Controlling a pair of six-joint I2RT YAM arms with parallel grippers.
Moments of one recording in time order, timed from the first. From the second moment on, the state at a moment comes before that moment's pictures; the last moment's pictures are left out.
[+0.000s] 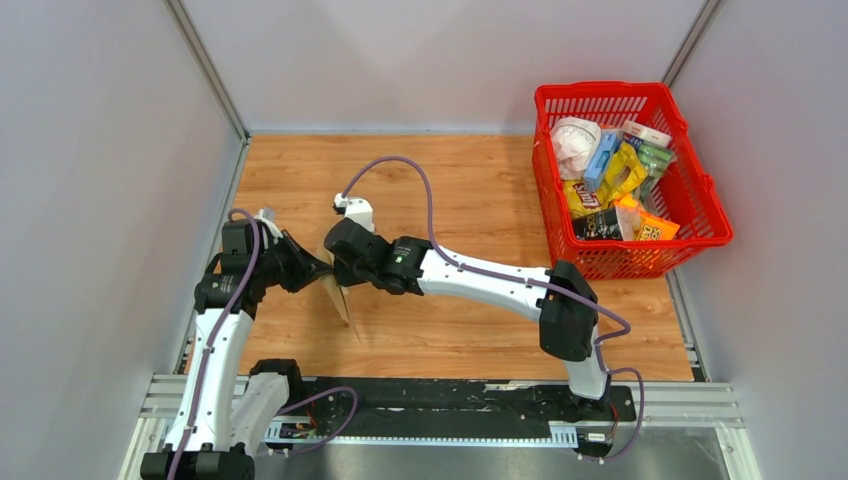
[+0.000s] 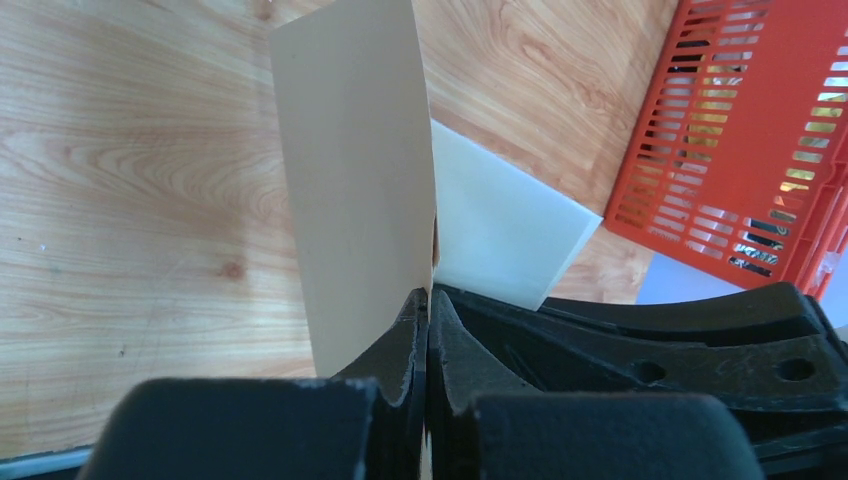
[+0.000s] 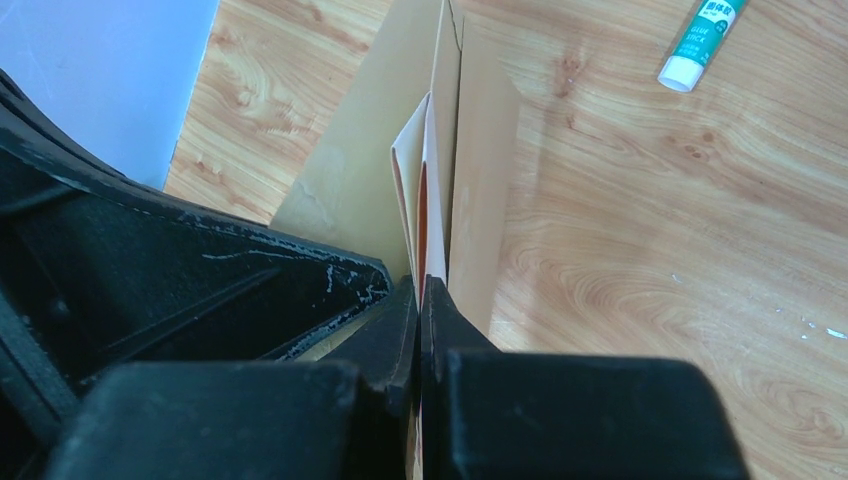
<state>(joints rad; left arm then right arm) 0.03 0.80 0.83 -0.82 0.41 -0.73 1.20 1.97 1.79 -0.49 0.28 0.79</state>
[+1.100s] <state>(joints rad) 0.03 0.77 0.76 -0.73 0.44 -0.66 1.20 2.04 1.82 -0.59 0.19 0.71</state>
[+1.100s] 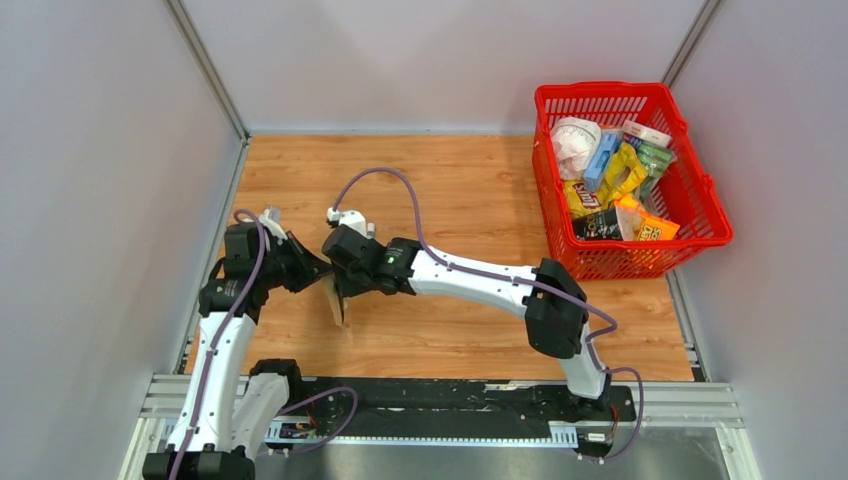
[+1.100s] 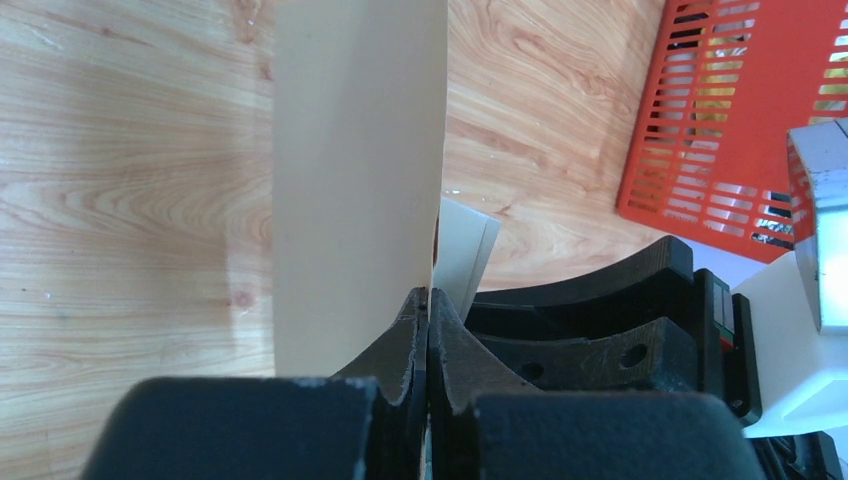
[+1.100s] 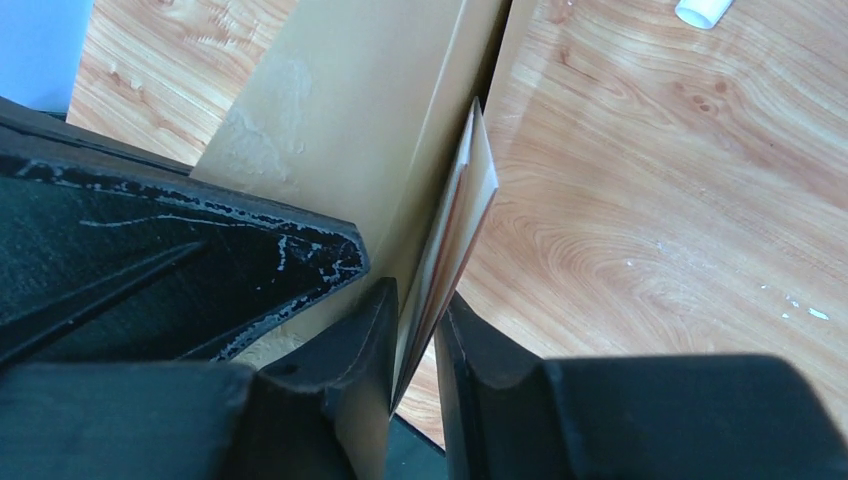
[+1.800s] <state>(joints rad) 0.03 0.78 0.73 -0.74 0.44 -0.65 1.19 1.94 1.71 -0.52 0.16 0.71</state>
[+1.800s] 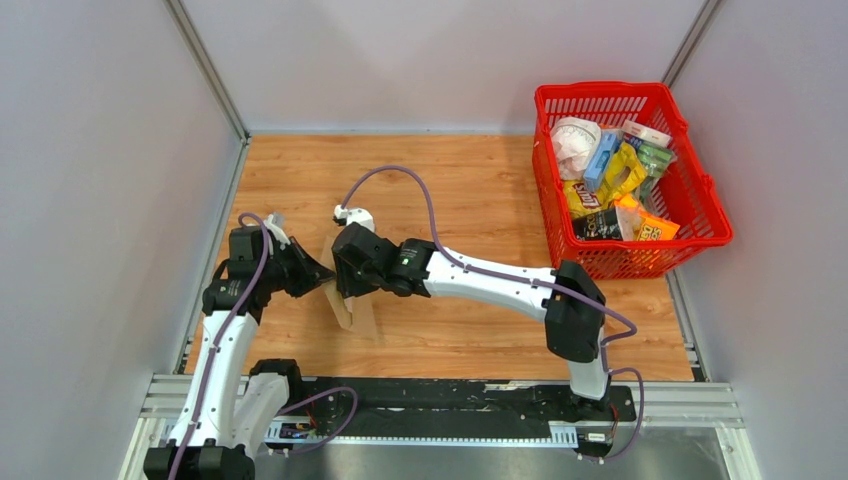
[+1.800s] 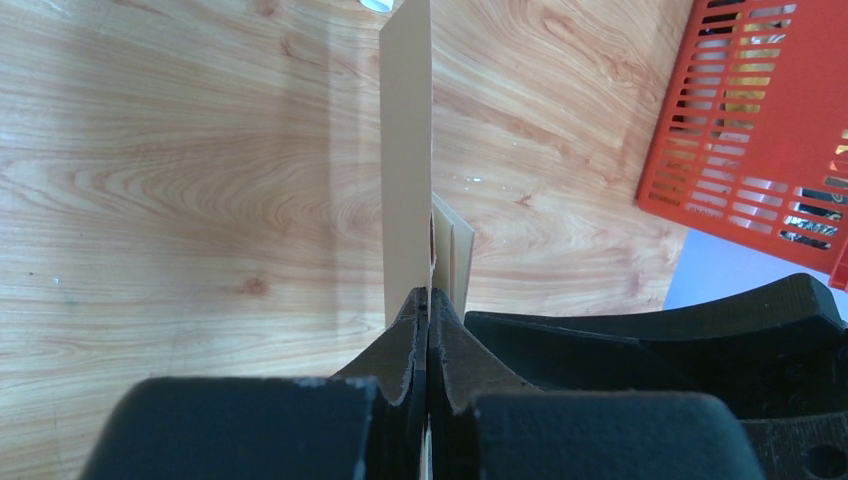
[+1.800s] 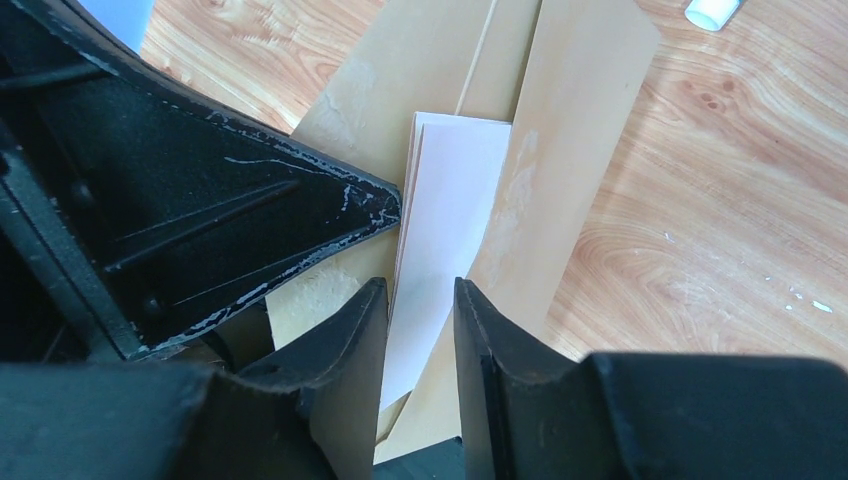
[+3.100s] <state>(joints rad) 0.02 0.77 0.73 -0.75 0.51 -0.64 1.13 1.94 1.58 -0.41 0.05 0.74</state>
